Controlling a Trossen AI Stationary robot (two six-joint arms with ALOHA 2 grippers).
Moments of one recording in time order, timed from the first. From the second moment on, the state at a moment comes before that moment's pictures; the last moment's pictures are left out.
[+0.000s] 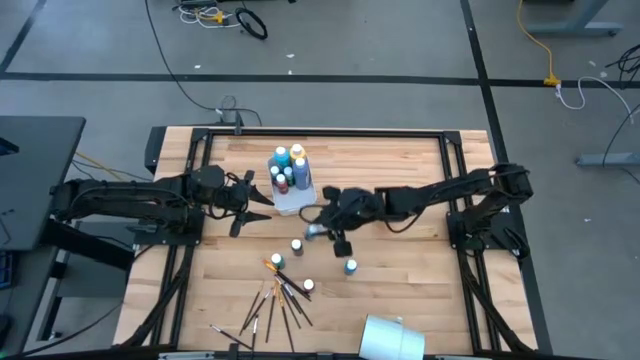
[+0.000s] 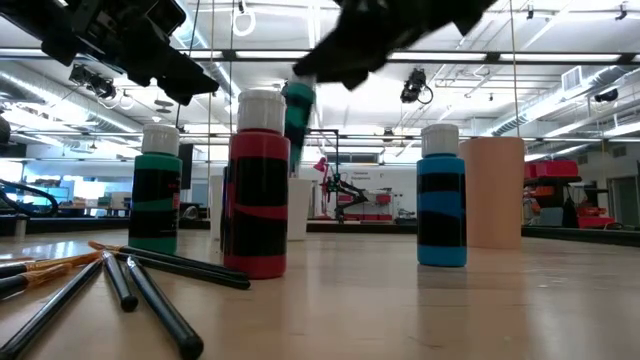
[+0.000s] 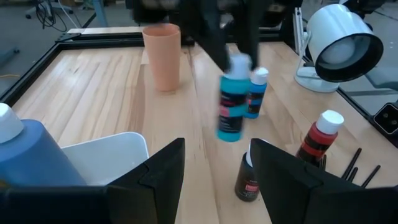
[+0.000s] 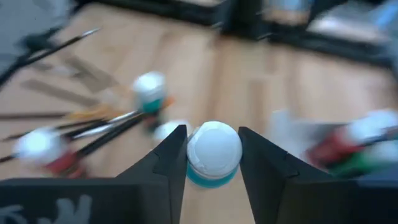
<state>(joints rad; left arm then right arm) 0.16 0.76 0.42 0.00 0.25 0.09 0.06 1.67 1.15 0.02 -0.02 -0.17</state>
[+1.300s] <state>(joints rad) 0.16 0.76 0.42 0.02 0.25 0.09 -0.23 1.91 1.19 0.10 0.04 -0.09</state>
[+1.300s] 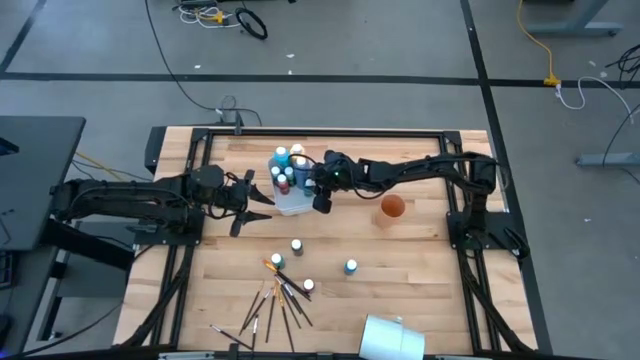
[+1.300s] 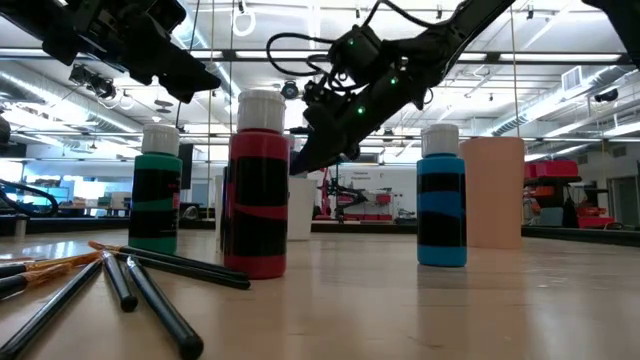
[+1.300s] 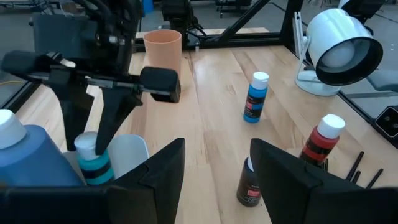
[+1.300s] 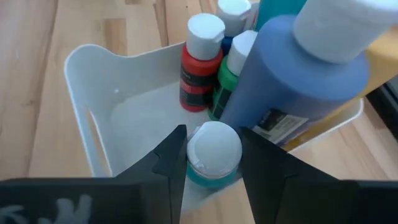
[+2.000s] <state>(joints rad) 0.16 0.76 0.42 0.02 0.25 0.09 -0.23 1.91 1.19 0.14 0.05 -0.10</state>
